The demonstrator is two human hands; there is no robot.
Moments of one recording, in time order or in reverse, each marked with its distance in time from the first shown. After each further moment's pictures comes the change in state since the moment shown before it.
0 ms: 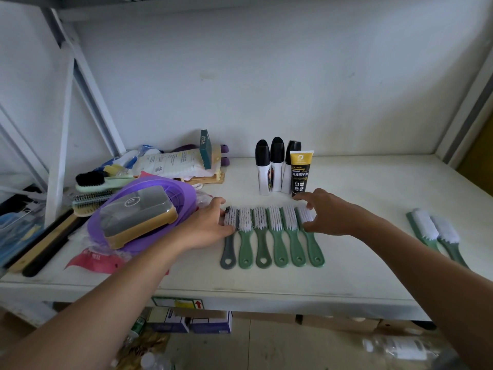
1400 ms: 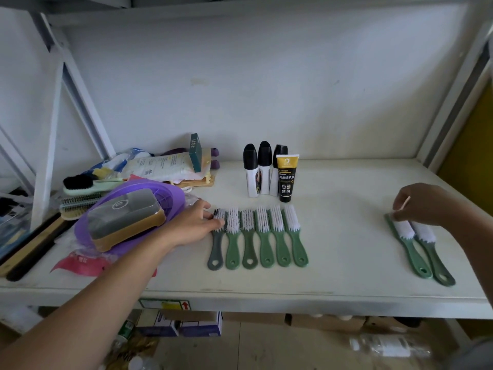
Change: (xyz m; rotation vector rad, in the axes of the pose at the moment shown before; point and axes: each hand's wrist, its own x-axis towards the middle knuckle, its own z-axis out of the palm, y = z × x) left_hand -0.001 0.002 -0.005 -0.264 0.017 -0.115; right_hand -0.075 0.134 -0.081 -0.148 0.136 0.524
